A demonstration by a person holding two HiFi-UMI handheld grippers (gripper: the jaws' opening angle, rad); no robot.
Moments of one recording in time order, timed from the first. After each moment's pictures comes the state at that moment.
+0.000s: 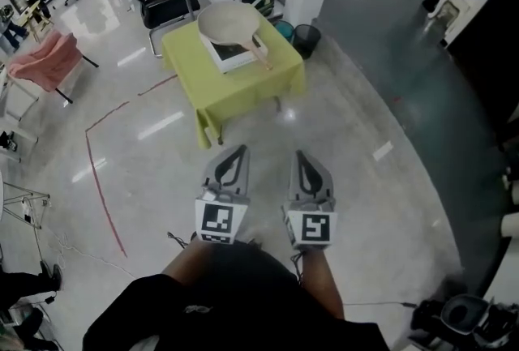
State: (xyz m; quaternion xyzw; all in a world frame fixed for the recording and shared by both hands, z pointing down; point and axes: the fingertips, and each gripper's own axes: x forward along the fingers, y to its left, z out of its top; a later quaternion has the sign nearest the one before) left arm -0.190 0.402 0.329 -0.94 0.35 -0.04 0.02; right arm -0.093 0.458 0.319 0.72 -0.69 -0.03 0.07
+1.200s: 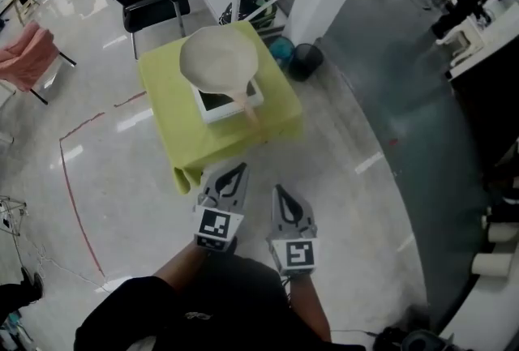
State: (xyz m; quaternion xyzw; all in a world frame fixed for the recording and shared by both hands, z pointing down) left arm -0.051 0.125 0.404 -0.94 0.32 -0.10 -0.08; right arm -0.004 0.200 0.392 0.66 -0.73 0.08 0.16
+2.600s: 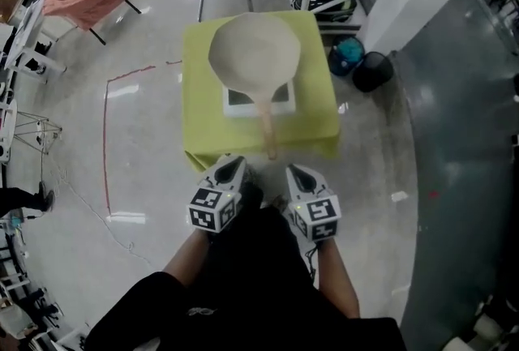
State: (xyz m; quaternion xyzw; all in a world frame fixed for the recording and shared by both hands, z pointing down) left arm -0.008 0.033 0.516 -0.82 0.48 -0.17 -0.28; right arm 0.110 0.047 0.515 0.43 -0.85 0.23 0.22
